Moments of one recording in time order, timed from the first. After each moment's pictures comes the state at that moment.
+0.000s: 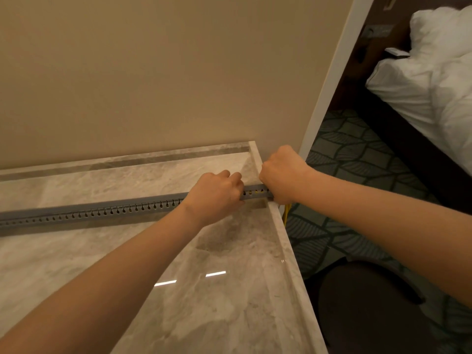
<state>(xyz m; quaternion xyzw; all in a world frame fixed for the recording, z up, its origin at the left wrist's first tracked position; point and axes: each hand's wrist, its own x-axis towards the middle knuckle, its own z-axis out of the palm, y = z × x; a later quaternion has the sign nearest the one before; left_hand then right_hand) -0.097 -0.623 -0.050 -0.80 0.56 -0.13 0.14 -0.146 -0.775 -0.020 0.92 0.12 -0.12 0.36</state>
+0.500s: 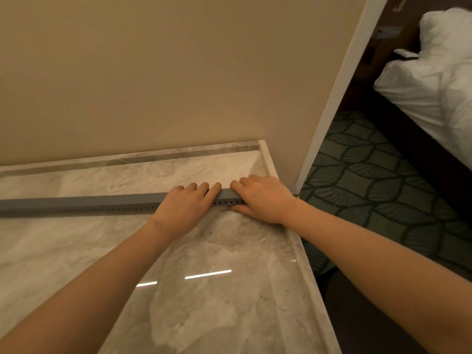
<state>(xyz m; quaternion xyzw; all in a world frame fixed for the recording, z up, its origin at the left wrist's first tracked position) -0.081 -0.549 -0.083 -0.85 0.50 -0.13 0.12 -0.146 -0.740 -0.082 0.99 0.15 0.05 0.05</state>
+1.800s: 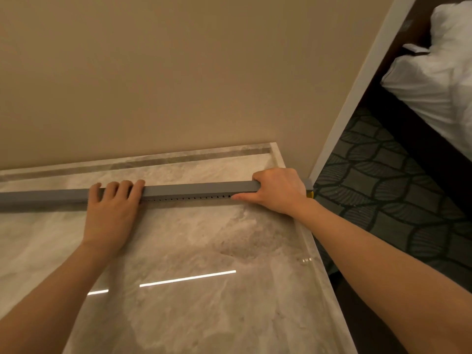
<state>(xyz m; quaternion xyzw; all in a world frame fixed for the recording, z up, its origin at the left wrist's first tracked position) -0.023 -0.439 -0.098 -0.93 0.30 -0.16 0.13 -0.114 -0.752 -0.086 0.99 -0.02 0.07 -0.07</state>
